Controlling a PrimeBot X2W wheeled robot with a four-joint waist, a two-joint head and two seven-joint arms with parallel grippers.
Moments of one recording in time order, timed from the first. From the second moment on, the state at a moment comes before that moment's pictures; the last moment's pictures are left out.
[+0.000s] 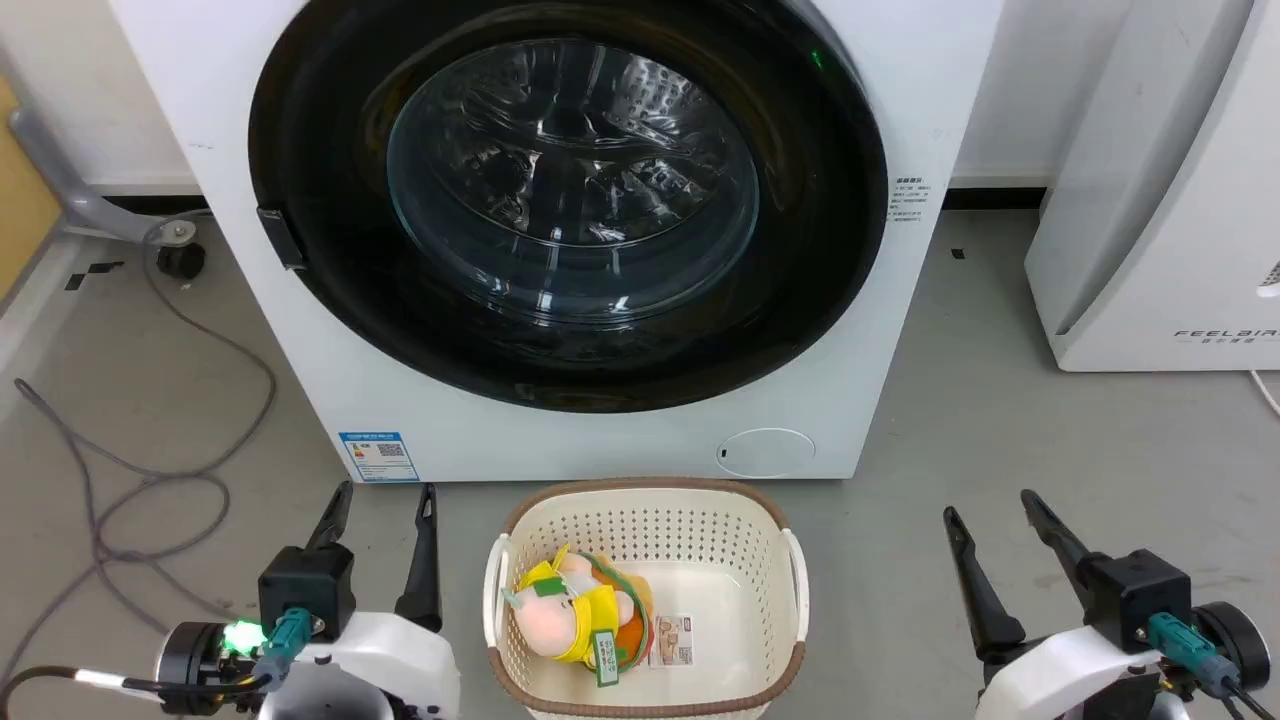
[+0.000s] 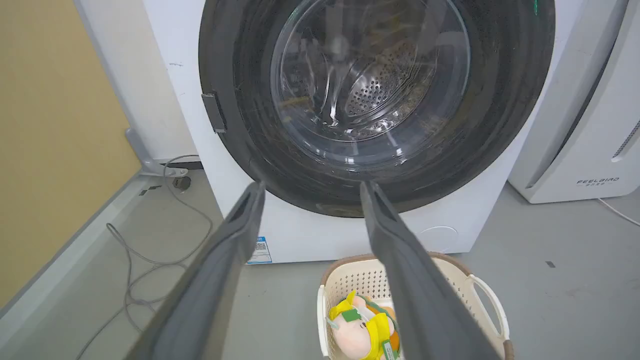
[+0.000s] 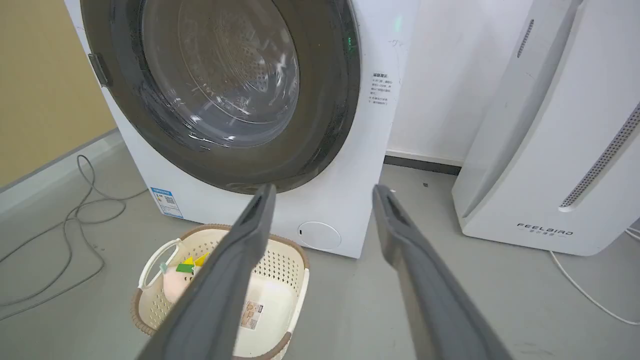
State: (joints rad) left arm -0.01 0.05 -0.01 0.01 0.00 0.00 0.00; right arm 0.01 -0.05 0.00 0.01 0.01 0.13 -0.01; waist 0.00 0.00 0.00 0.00
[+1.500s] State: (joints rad) left arm -0.04 0.05 -0.06 0.04 -0.07 -0.01 -0.10; right arm -0.13 -0.05 -0.08 0.15 0.72 0.13 -0.10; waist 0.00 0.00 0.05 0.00
